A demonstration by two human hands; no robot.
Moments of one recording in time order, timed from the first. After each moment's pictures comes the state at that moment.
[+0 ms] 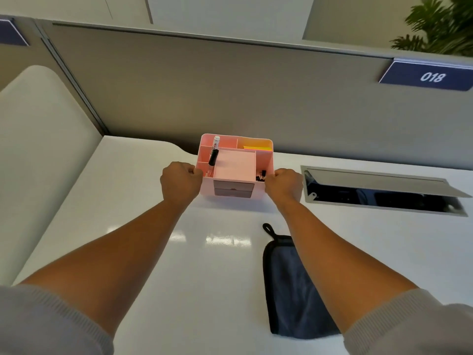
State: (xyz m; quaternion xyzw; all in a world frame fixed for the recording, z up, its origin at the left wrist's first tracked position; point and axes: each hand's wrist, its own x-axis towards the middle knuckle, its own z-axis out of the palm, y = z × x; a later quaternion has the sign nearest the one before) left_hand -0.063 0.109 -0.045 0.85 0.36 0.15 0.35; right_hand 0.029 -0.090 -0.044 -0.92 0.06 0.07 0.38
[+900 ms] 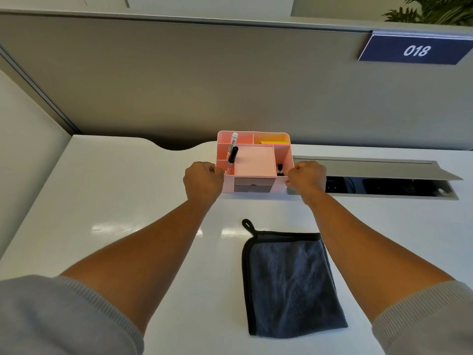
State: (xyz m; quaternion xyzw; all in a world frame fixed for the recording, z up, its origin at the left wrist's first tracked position) left_hand -0.001 0.008 -0.070 0.85 0.35 0.10 0.38; right_hand 0.093 -0.194 -0.063 -0.93 0.10 0.08 0.33
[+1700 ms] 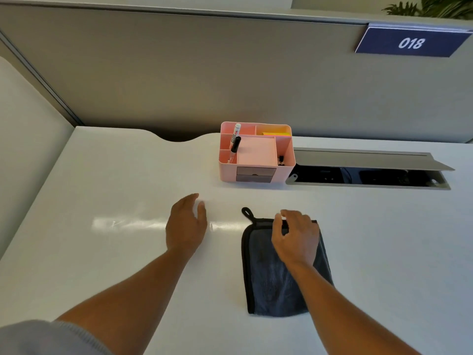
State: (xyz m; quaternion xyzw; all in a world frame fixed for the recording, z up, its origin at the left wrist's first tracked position) left_hand -0.122 0.010 -0.131 0.90 0.29 0.12 0.30; right_hand -0.068 -0.232 -0.131 -0.96 -0.08 -0.09 0.25
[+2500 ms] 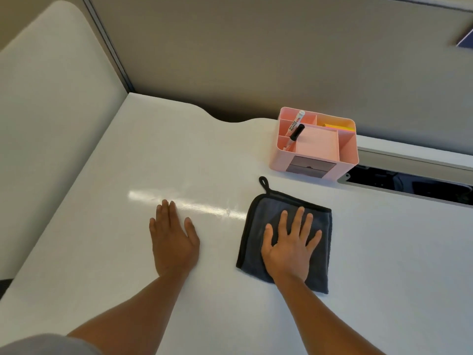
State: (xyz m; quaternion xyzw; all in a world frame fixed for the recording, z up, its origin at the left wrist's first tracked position) left_hand -0.243 0.064 -0.167 0.89 0.41 0.11 0.18; right_hand -0.141 -0.143 -0.162 -0.99 -0.10 0.08 0.06
